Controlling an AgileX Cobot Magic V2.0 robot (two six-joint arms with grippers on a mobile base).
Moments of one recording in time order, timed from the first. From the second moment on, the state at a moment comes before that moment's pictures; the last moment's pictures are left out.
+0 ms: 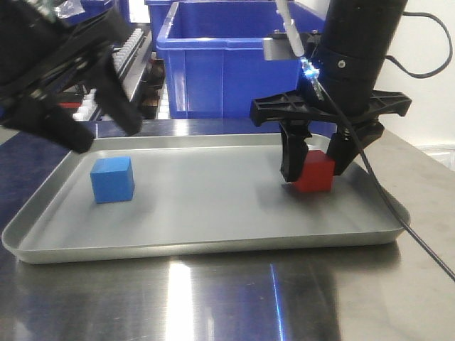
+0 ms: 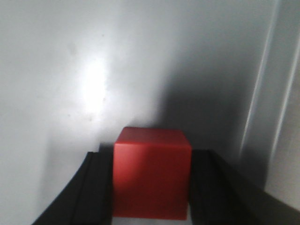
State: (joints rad) left arm -0.40 1.51 -1.03 -0.62 0.68 0.18; right arm 0.48 1.81 -1.32 -0.03 0.80 0.29
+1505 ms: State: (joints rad) left arm -0.55 1.72 -1.33 -0.09 1.02 -0.33; right arm 0.48 1.81 -1.32 -0.03 0.78 0.28
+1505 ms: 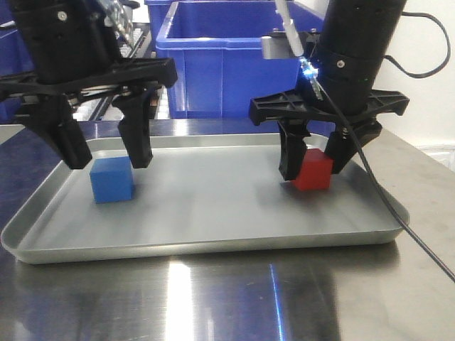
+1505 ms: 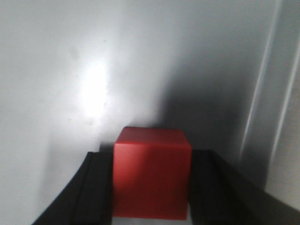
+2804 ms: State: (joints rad) left arm -0.55 1.76 -1.33 -0.03 0.98 -0.45; right arm 0.48 1.81 -1.32 -0.04 0.79 0.27
